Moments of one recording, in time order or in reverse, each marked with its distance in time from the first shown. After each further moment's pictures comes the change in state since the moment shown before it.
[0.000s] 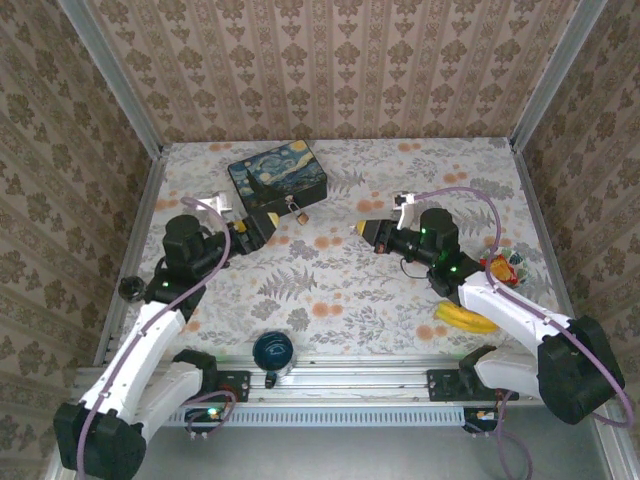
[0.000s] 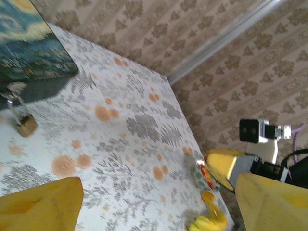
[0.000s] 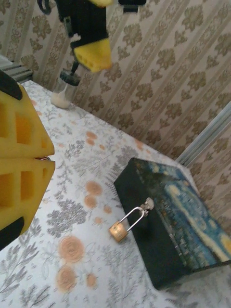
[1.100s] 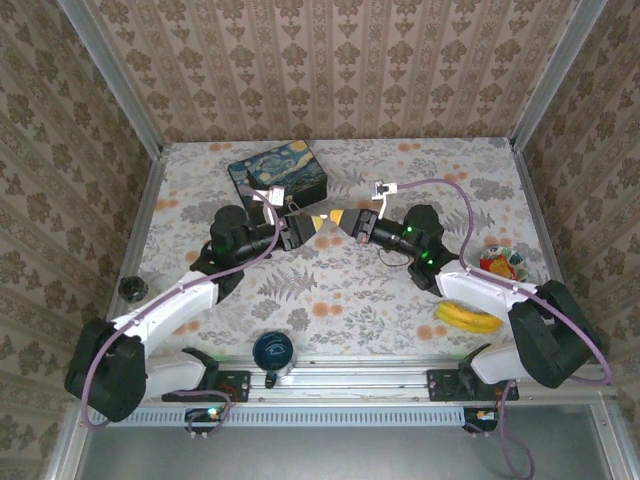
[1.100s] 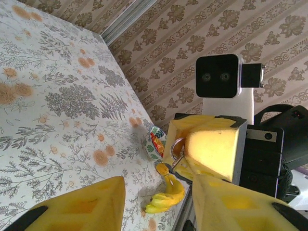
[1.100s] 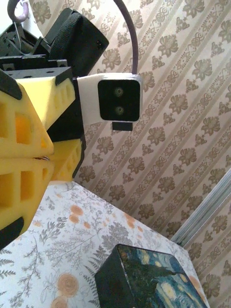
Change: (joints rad) left arm -0.229 0.340 0.010 0.451 0.076 -0.102; right arm 0.086 0.211 0.064 0.417 -0.114 0.256
